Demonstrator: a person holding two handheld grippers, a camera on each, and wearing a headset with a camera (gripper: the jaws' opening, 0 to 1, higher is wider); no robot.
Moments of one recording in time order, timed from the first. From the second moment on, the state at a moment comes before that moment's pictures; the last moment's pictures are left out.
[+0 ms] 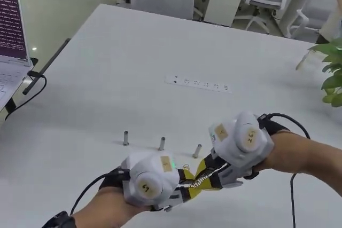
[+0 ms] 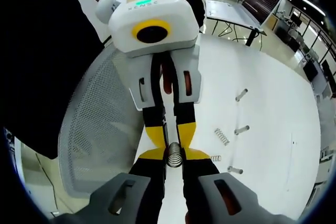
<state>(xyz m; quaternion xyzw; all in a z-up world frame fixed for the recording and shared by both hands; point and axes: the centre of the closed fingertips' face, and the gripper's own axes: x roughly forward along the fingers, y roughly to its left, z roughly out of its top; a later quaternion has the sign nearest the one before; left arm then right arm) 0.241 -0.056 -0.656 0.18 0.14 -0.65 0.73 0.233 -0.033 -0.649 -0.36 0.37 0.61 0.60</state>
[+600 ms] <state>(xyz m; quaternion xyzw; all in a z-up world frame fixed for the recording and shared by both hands) 0.254 -0.026 -0.664 0.18 0.16 -0.62 0.75 0.248 -0.010 -0.657 -0.35 0.37 0.61 0.61</state>
